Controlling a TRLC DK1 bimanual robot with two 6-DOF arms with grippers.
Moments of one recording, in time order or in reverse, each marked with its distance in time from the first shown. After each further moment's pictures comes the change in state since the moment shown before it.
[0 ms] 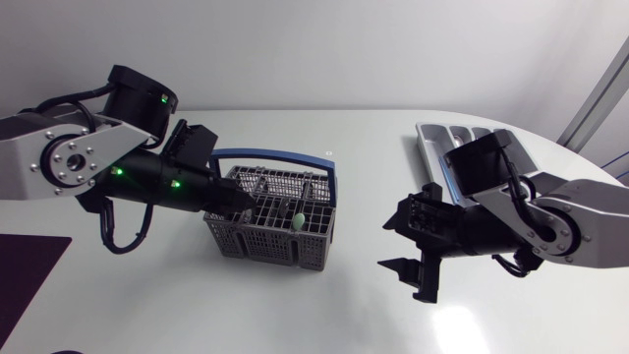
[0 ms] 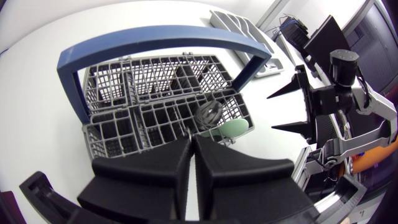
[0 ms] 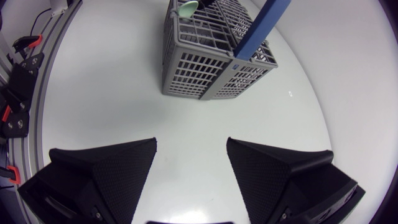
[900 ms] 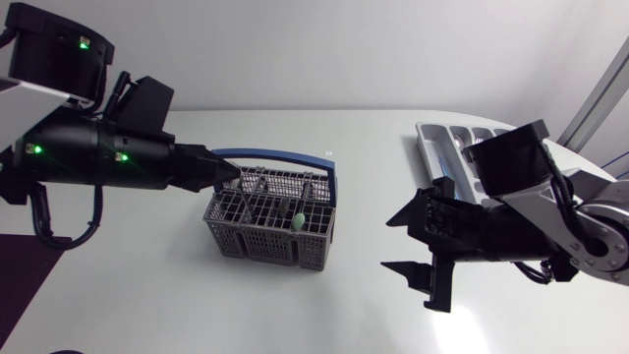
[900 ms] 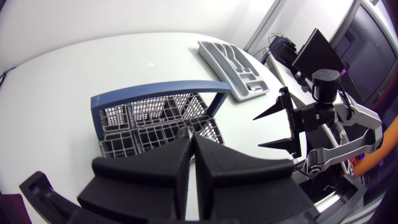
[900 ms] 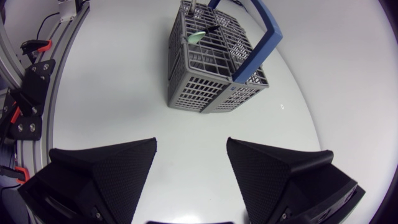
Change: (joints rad) left arm -0.006 -0.209 0.054 -0.088 -0.004 -0.038; right arm 0.044 -0.159 0.000 -0.087 0.003 0.014
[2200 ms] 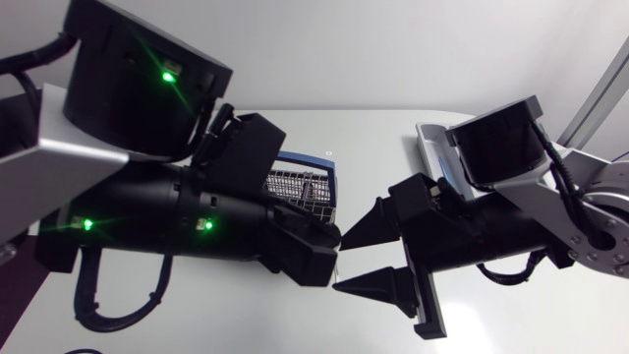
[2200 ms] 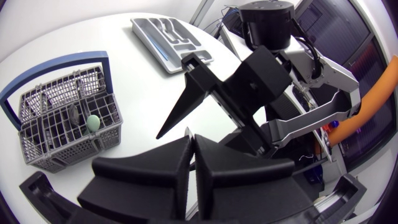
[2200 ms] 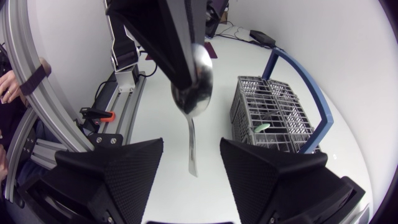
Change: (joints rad) left arm -0.535 0.045 0.037 0.049 -0.145 -0.259; right arm 0.122 0.018 0.085 0.001 -0.446 0.242
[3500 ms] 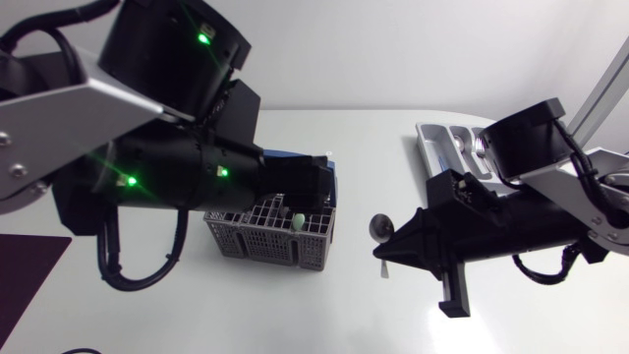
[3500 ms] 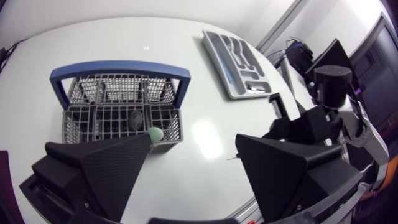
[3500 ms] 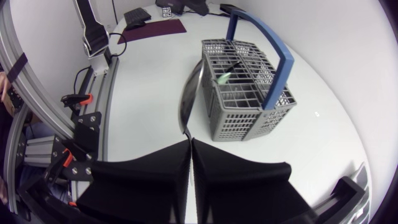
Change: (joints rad) left arm 0.057 0.086 0.115 -0.123 -0.324 -0.210; right arm -0.193 -0.026 -0.005 -0.163 0.095 -0.093
